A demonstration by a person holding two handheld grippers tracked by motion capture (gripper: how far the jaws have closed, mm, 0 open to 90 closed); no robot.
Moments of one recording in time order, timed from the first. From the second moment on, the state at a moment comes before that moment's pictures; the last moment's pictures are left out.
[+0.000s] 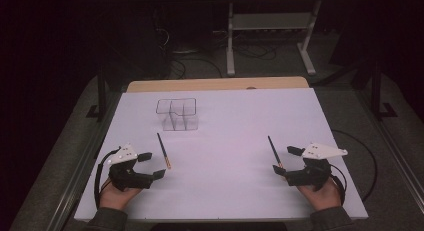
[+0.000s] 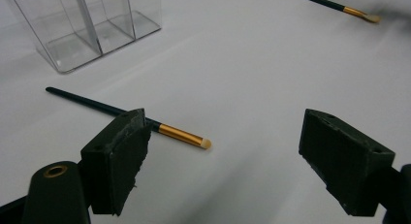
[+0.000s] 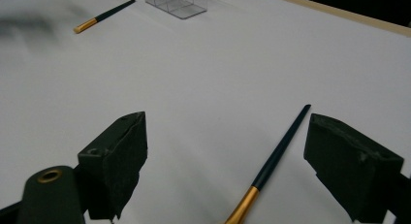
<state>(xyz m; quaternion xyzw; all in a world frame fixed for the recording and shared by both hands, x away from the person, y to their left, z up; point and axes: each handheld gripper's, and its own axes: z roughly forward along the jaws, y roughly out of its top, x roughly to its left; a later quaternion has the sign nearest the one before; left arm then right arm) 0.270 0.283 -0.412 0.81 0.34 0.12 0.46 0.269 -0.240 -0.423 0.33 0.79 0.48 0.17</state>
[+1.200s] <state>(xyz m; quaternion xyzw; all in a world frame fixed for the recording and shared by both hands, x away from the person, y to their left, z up) 0.274 0.281 -0.408 0.81 0.36 0.14 0.45 0.269 -0.240 -0.425 0.34 0.80 0.47 0.16</state>
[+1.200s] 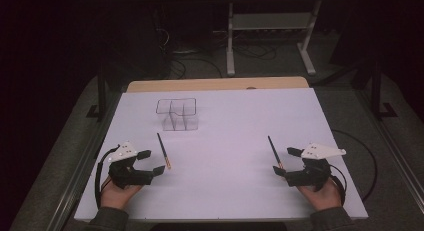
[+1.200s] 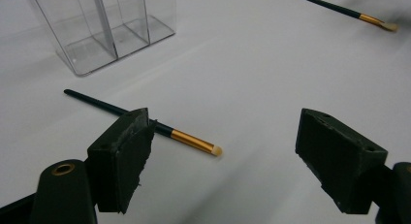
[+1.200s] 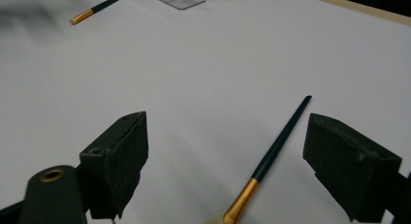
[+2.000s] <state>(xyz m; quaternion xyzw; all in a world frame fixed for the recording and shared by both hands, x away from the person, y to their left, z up) 0.282 0.273 -0.411 0.81 0.36 0.14 0.45 0.270 -0.239 -0.426 0.33 0.80 0.46 0.16</state>
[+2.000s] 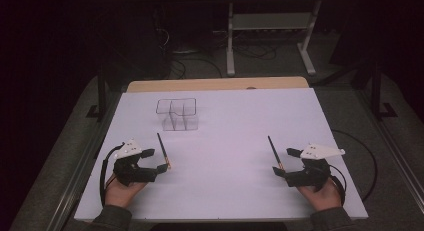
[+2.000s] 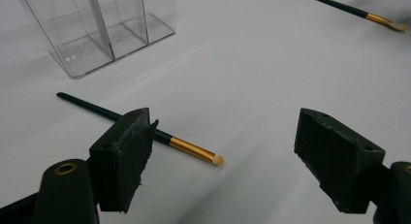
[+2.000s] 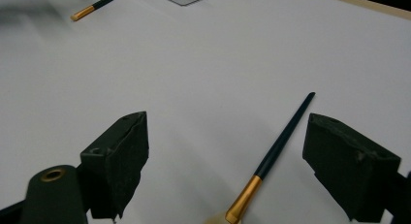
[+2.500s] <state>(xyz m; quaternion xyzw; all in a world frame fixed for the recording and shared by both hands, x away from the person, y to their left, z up) 0.285 0.271 -0.411 0.81 0.37 0.14 0.44 0.269 -0.240 -0.426 0.33 0.81 0.46 0.16</state>
